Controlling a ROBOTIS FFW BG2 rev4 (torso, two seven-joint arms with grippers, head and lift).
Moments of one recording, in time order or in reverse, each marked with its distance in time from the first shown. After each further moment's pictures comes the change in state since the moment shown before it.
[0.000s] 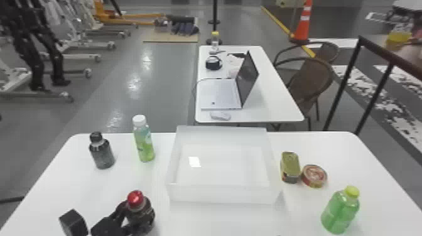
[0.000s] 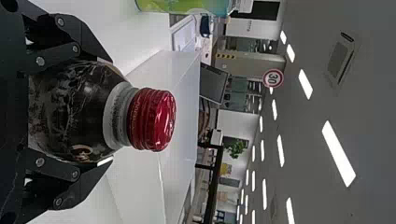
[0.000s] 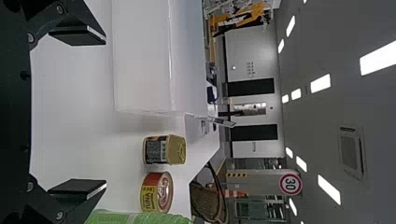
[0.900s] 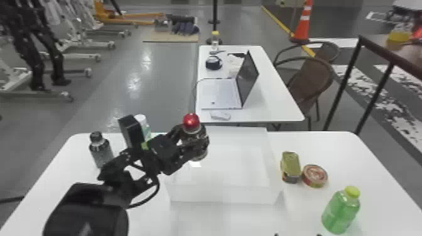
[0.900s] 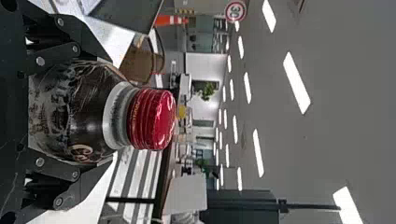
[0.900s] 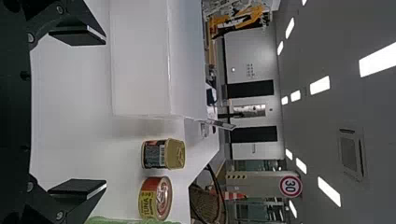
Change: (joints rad) left arm -0.330 0.021 -0.275 -0.175 0.064 0.280 0.027; right arm -0.017 -0.002 0.009 0.013 -0.003 0.000 0.000
